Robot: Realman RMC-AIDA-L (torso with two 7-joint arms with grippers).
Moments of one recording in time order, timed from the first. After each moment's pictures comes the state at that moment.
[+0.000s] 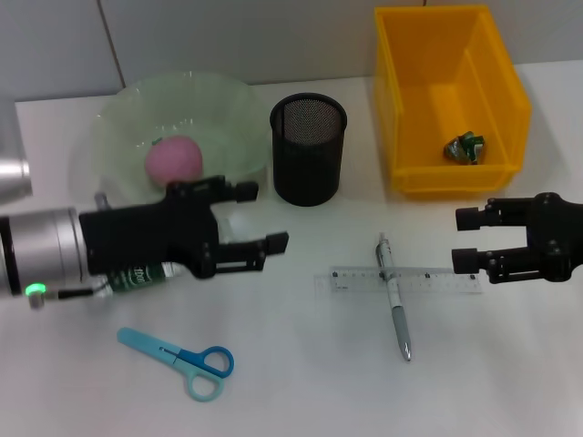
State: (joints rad) left arm -0.44 -2.06 1.27 0.75 1.52 1.38 -1.32; right arm 0.45 1.98 -0.59 -0.83 -2.06 -1.87 1.59
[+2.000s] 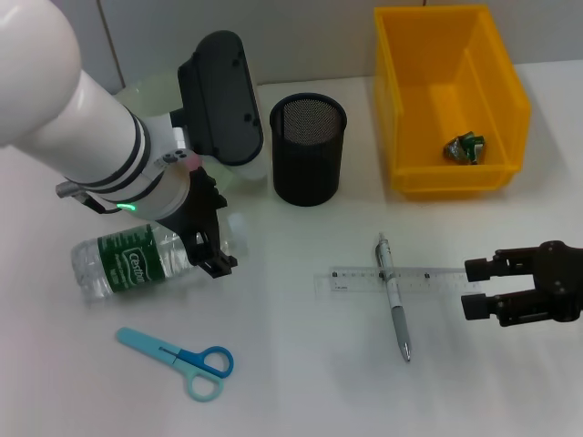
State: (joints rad) left arm -0.77 -2.08 1.71 1.21 2.63 1.30 -2.19; right arm 0.44 1.97 -0.59 -0.78 -2.17 -1.88 1.65
